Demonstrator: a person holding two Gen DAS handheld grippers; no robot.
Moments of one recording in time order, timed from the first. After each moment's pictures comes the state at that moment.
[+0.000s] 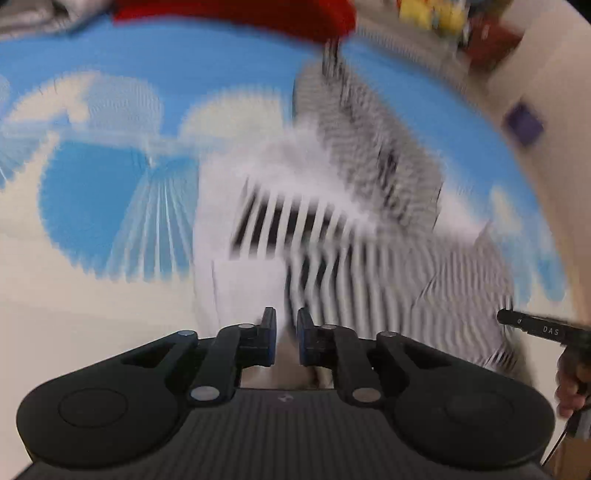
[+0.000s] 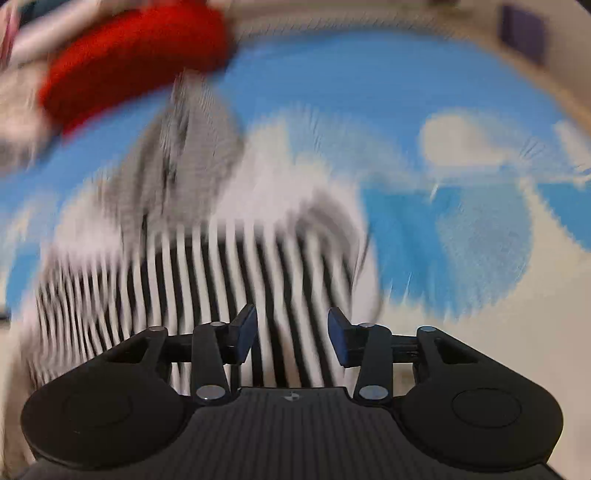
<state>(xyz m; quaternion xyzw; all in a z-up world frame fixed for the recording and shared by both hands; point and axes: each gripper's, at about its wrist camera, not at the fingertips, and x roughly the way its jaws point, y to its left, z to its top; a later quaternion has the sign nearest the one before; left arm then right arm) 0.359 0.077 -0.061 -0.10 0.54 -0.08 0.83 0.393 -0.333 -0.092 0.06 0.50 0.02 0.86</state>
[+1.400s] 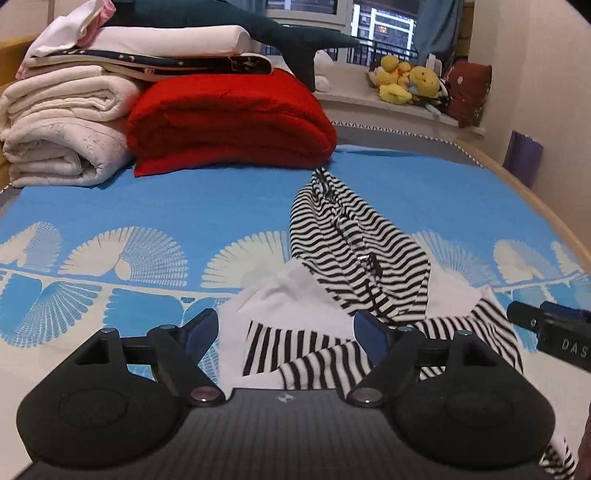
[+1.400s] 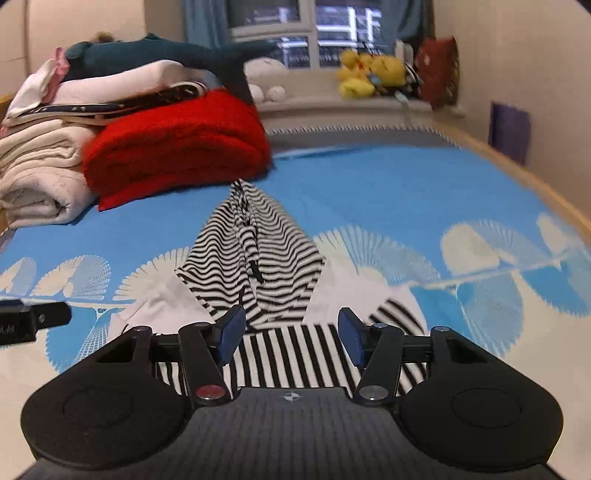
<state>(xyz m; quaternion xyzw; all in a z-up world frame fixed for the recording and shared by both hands) 0.334 0.018 0.051 -0.01 0.35 -0.01 0.94 0.338 -0.222 0.010 0.04 0.31 -0.01 0.95</state>
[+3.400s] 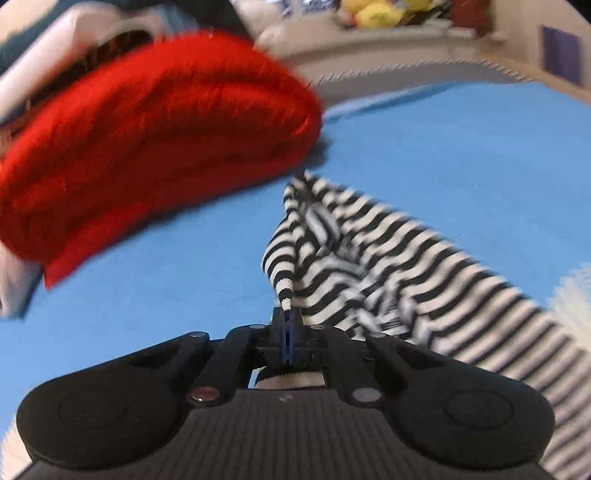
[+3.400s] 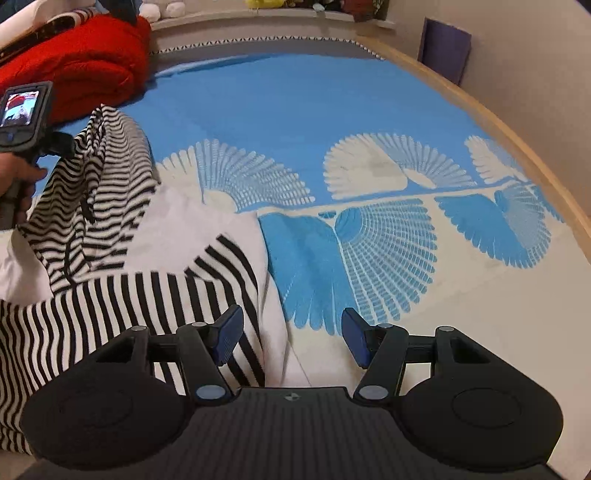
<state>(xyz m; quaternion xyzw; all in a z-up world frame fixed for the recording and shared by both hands) 0.712 -0.082 -0.072 0.18 0.35 -0.02 0.92 0.395 -0.352 -0.049 0.04 0.45 -0.13 0.89</state>
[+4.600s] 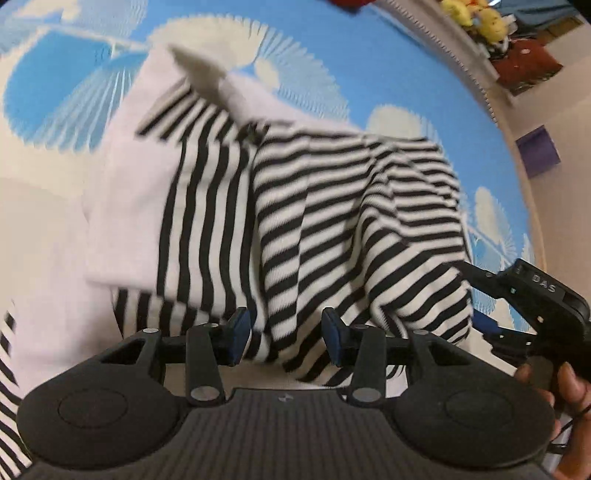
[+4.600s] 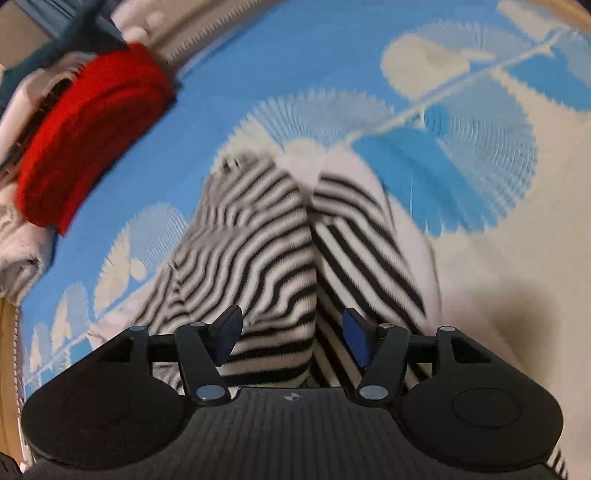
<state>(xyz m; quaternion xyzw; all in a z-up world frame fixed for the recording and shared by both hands) 0.381 0.005 -0.064 -0.23 0.58 -0.05 0.78 0.402 -0.333 -0.076 0.29 0.49 -0.05 0.82</state>
